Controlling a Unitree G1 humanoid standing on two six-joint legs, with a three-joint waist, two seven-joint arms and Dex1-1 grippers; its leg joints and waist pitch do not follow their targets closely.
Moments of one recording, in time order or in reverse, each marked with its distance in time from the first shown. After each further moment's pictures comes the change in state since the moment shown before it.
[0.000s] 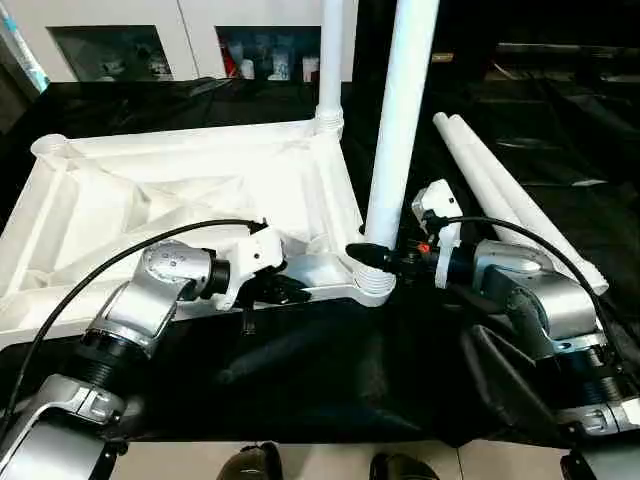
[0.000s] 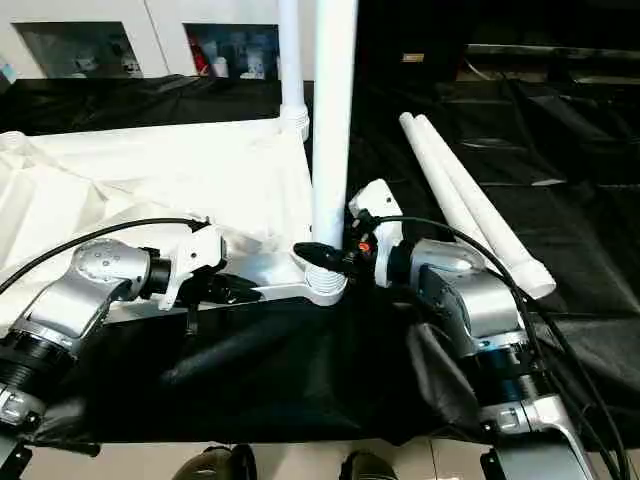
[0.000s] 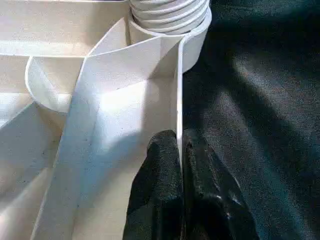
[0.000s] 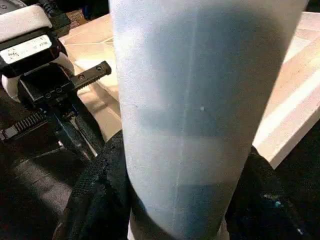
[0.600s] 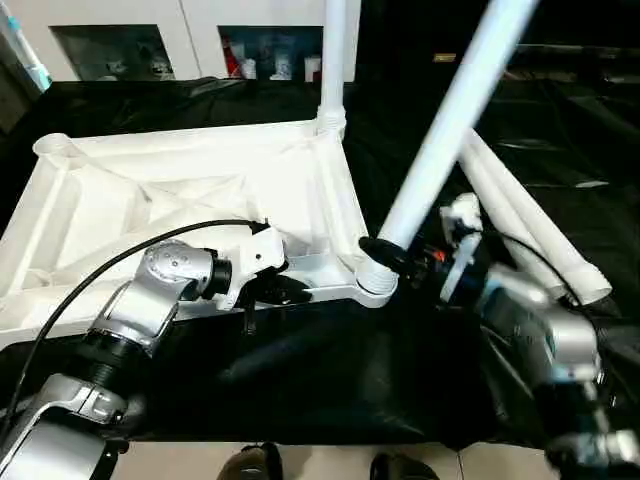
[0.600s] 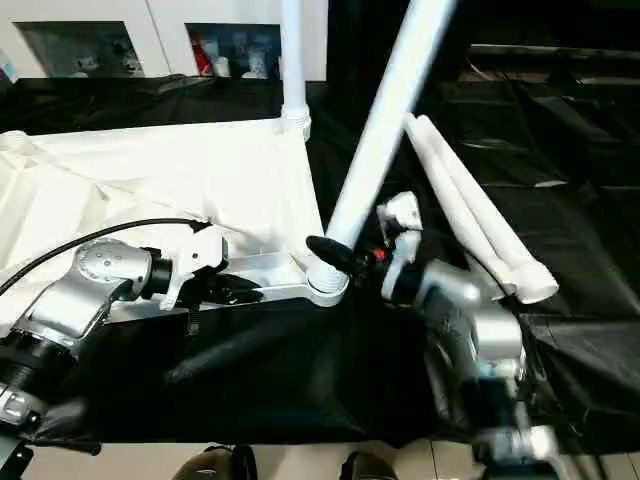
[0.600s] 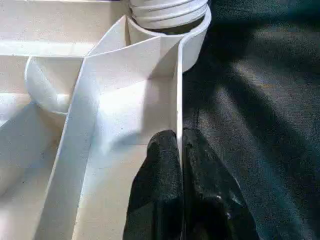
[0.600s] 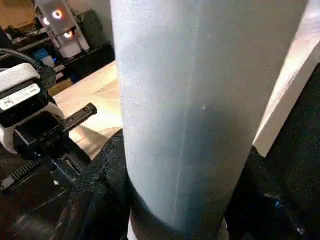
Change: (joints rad) left arm -0.013 -0.009 -0.005 0.016 0.008 -0.010 -0.008; right arm 0.176 0.113 -0.147 -0.015 0.109 -0.140 -0.076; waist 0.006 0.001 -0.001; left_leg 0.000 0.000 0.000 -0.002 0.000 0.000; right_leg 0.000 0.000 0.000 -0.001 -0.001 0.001
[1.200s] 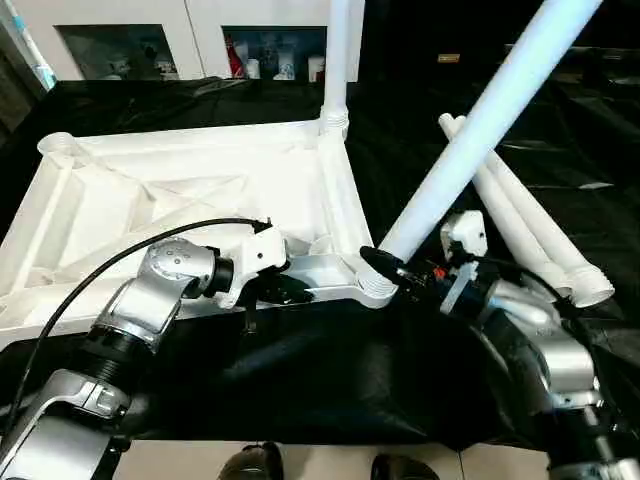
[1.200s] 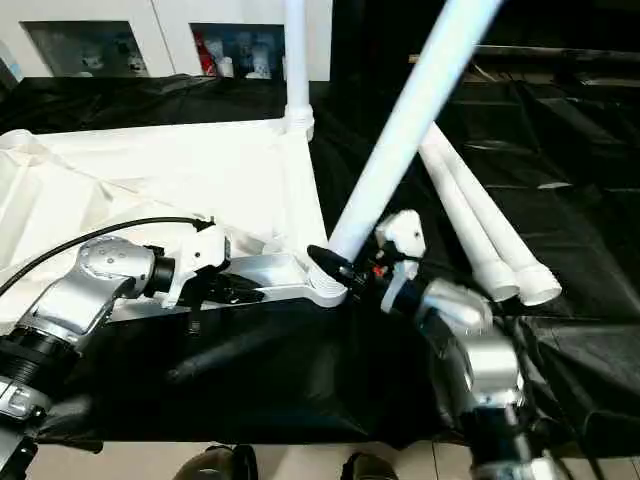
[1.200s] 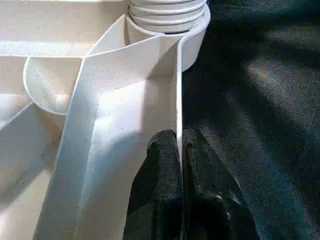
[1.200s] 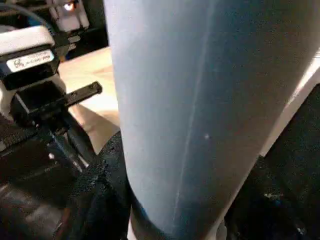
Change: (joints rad) left arm -0.009 -0.002 0.001 0.020 0.005 -0.016 -0.016; right arm 0.024 -0.046 0.079 -0.045 -0.100 -0.099 0.027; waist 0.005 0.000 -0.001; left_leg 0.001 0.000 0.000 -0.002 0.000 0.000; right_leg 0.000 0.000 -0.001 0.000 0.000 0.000
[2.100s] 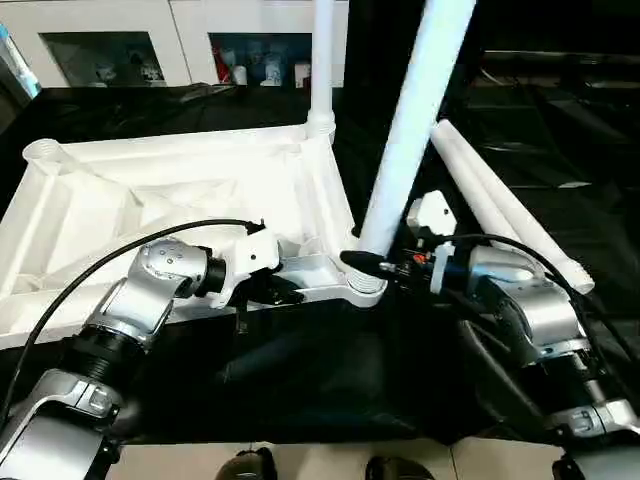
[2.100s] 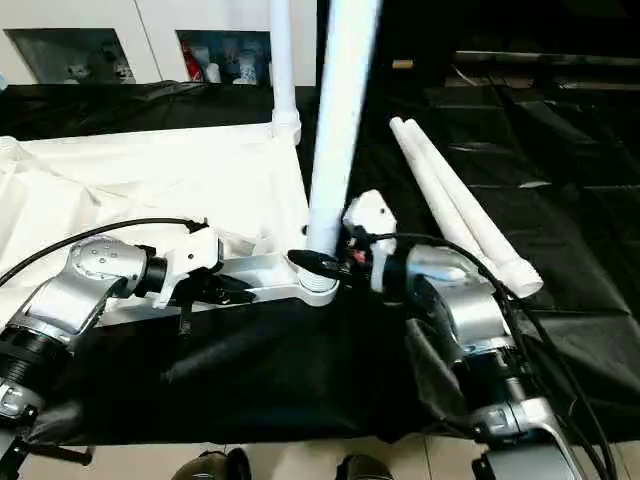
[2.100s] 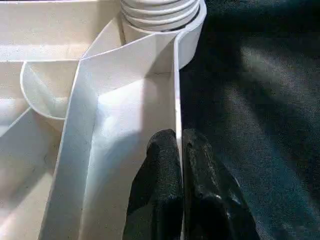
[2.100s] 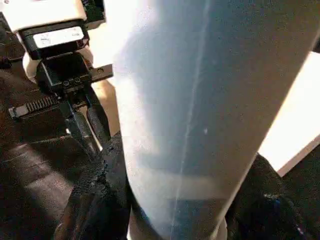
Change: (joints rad) left arm 0.000 0.022 0.000 0.012 0.026 -0.015 -0.012; right arm -0.184 -0.024 0.100 0.163 -0.087 -0.031 0.155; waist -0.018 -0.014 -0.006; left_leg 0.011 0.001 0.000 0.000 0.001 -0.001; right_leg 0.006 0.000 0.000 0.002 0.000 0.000
